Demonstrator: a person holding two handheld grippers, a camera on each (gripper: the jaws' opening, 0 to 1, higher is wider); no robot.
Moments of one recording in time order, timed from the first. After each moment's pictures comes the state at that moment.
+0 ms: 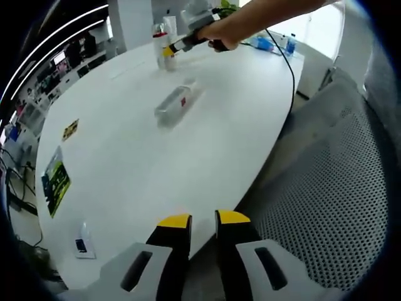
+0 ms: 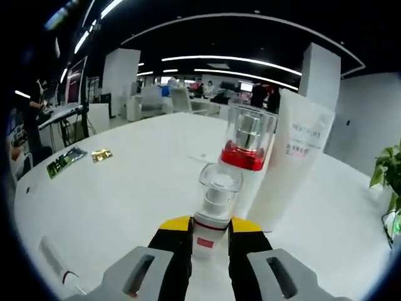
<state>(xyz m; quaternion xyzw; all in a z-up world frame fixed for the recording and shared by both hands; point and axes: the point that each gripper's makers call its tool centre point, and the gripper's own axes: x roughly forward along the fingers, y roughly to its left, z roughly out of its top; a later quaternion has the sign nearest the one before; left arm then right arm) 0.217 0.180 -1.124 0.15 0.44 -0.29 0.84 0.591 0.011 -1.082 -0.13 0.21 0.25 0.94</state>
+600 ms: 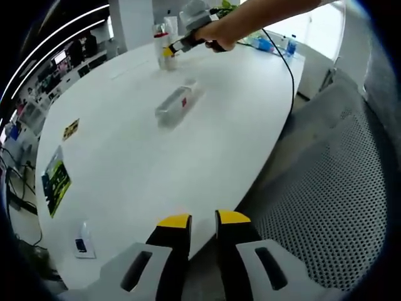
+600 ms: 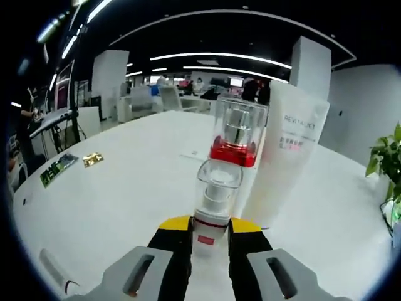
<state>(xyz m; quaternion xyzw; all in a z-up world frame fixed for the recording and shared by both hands) 0.217 0.180 -1.123 0.15 0.44 -0.29 0.84 0.585 0.008 -1.087 -0.11 0.25 0.23 0.93</state>
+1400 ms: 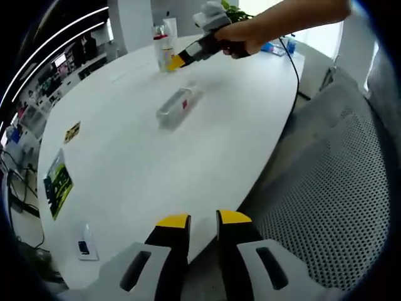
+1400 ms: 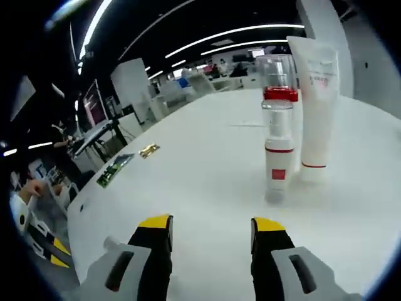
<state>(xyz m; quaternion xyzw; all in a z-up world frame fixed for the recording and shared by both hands) 0.219 0.180 -1.120 0.16 0.43 -0.29 0.84 0.485 0.054 -1.101 0.01 0.34 0.41 0.85</state>
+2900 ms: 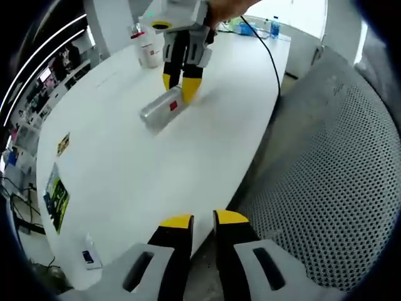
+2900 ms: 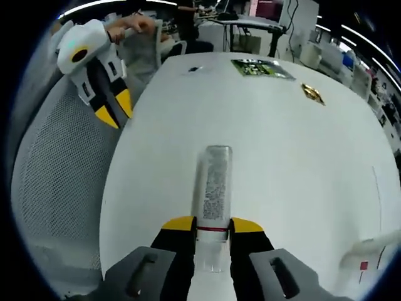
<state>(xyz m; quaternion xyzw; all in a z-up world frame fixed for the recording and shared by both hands) 0.209 0.173 -1.130 0.21 0.44 -0.32 0.81 0.354 0.083 -1.143 -0.39 0.34 0.66 0.54</state>
